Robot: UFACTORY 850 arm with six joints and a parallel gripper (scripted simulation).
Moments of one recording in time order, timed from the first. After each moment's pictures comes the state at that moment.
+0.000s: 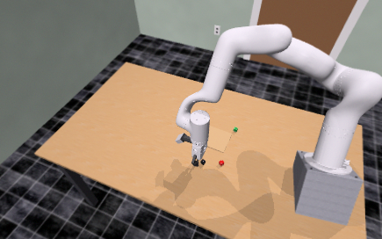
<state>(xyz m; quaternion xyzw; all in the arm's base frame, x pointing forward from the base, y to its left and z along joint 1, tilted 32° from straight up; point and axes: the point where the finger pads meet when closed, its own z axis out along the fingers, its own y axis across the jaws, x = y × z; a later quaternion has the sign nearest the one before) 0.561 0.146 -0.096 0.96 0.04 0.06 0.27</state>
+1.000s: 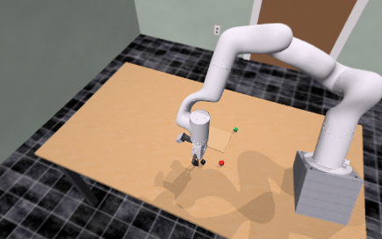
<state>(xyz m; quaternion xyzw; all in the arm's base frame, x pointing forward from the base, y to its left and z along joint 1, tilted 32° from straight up) 0.560 0.148 -0.093 0.96 0.04 0.06 0.27</state>
